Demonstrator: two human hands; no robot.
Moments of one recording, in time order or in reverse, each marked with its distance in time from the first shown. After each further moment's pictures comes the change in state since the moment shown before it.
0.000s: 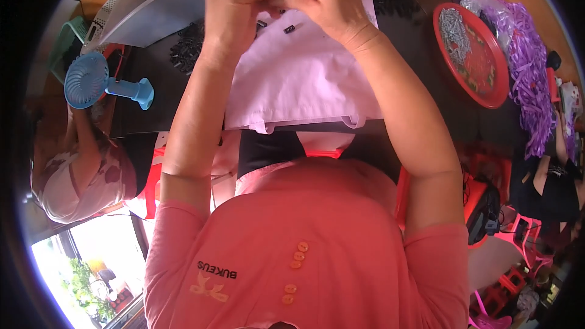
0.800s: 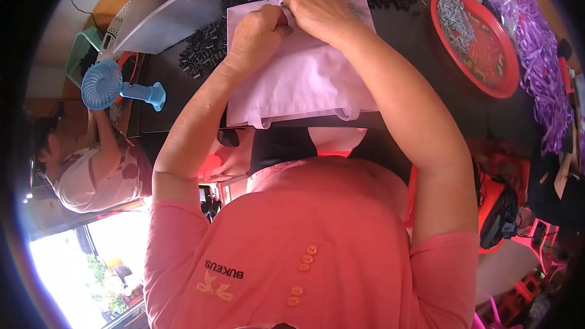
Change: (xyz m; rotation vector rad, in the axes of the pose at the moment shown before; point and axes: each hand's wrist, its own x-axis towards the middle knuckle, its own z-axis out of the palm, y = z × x) left_hand -0.009 -0.049 -0.006 1.276 -0.166 0.282; right_hand -0.013 0.045 0.019 -0.697 -0.367 -0.157
